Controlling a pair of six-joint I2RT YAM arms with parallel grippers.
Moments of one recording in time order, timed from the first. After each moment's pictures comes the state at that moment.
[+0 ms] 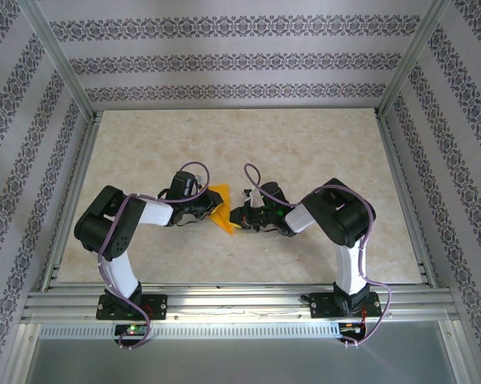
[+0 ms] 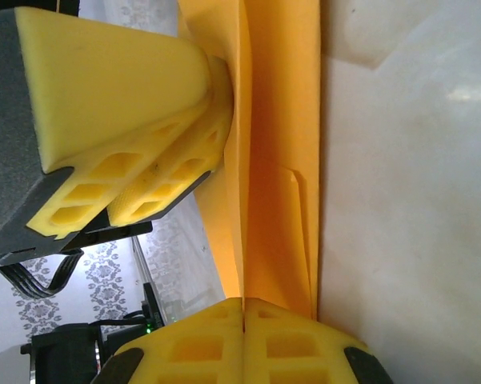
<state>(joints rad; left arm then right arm) -0.39 1.80 0.69 0.39 0.50 -1.12 0.61 1.99 0.69 0.71 -0.77 1.10</state>
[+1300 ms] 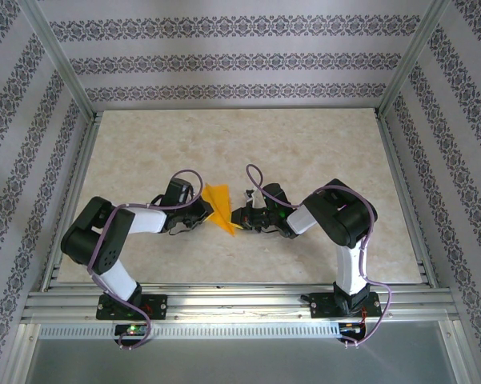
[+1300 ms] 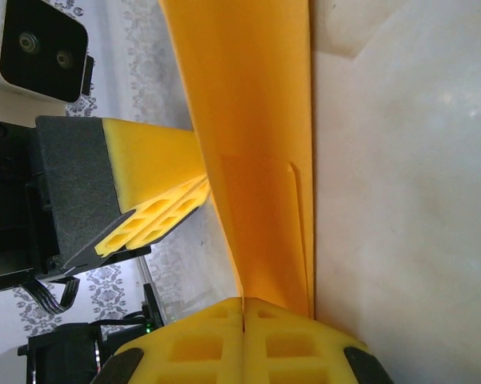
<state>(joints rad) -0.39 1.66 0.60 0.21 0.39 -1.08 0.60 1.98 0.66 0.73 -0.76 1.10</state>
